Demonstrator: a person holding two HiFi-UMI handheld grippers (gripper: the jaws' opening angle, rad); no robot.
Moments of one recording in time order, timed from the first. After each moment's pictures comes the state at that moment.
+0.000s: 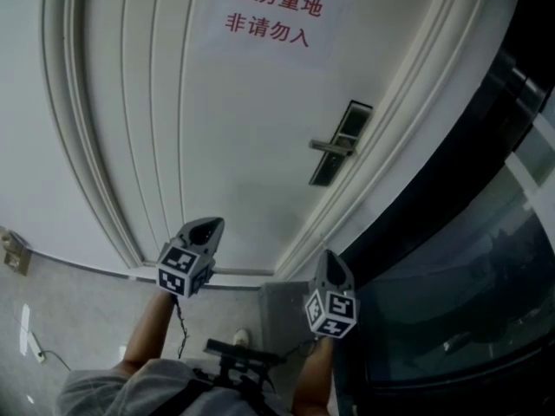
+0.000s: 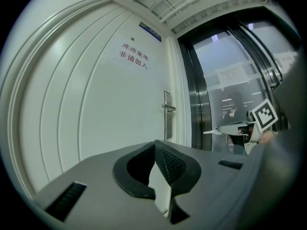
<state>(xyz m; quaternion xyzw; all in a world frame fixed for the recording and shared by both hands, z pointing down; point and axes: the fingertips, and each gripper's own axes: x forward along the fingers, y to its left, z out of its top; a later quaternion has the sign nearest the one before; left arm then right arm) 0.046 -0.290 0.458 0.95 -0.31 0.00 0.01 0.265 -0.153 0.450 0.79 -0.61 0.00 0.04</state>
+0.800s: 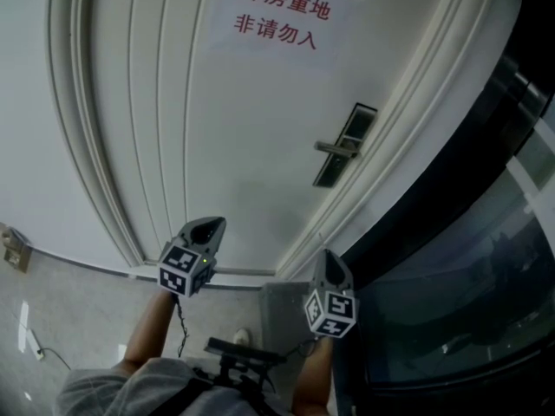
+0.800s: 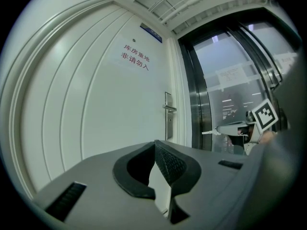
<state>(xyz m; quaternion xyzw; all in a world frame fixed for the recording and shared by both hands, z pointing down) 0.037 -0.290 0.457 0.95 -0.30 0.00 0.01 0.249 -0.157 0.448 0.79 -0.62 -0.01 0.05</state>
